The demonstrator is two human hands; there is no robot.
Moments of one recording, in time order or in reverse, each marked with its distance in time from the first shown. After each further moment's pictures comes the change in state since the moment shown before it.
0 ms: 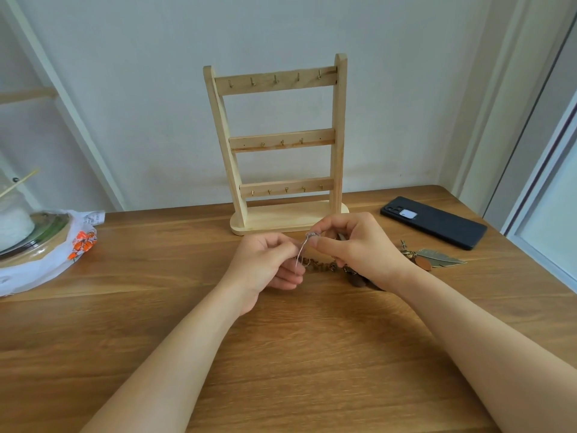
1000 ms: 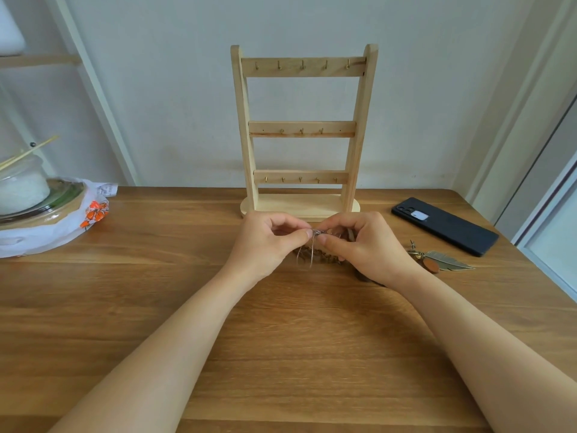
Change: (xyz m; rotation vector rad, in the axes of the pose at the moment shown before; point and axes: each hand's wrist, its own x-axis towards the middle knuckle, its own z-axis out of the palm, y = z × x) left_hand 0.001 -0.003 -0.008 0.208 0.144 0.398; right_hand -0.001 0.003 0.004 -0.174 -0.027 -0.084
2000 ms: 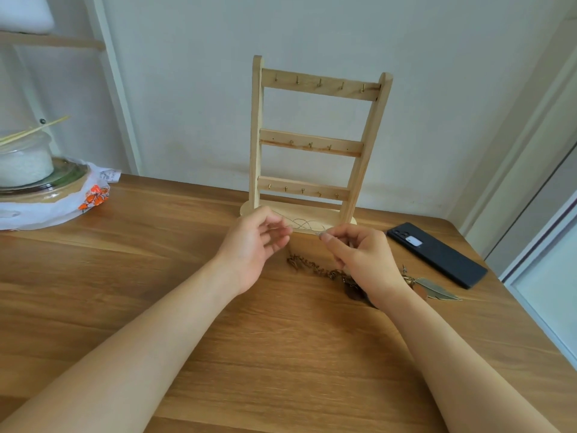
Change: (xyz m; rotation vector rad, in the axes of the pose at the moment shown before) left_hand 0.009 0.000 -0.004 -0.811 0.133 -0.391; right_hand 0.005 0.002 0.002 0.190 0.114 0.204
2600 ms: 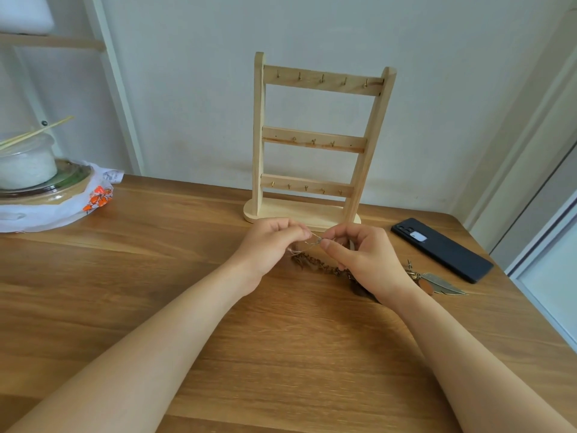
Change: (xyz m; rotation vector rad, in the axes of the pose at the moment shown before) left_hand -0.006 -0.005 0.006 0.636 -0.116 0.109; right_hand -0.003 0.002 0.000 -0.099 -0.070 -0.072
